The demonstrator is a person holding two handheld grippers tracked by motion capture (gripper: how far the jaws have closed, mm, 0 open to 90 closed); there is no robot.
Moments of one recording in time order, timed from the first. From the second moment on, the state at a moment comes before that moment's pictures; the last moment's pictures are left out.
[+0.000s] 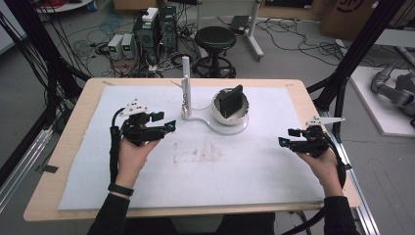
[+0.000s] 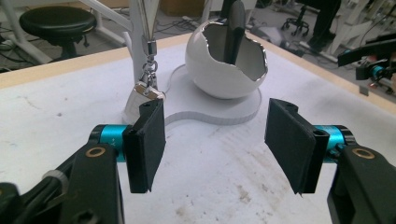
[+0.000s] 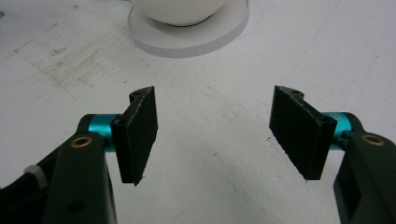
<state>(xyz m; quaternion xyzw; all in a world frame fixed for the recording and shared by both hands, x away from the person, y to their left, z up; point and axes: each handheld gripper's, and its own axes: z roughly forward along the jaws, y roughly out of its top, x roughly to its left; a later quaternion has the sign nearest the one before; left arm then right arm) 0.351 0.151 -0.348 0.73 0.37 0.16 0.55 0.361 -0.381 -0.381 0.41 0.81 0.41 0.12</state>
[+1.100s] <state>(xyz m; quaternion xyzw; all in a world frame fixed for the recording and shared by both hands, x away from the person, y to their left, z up) 0.349 0.165 -0.350 0.74 0.38 0.16 0.53 0.363 -0.381 -0.384 0.41 0.81 0.41 0.12</state>
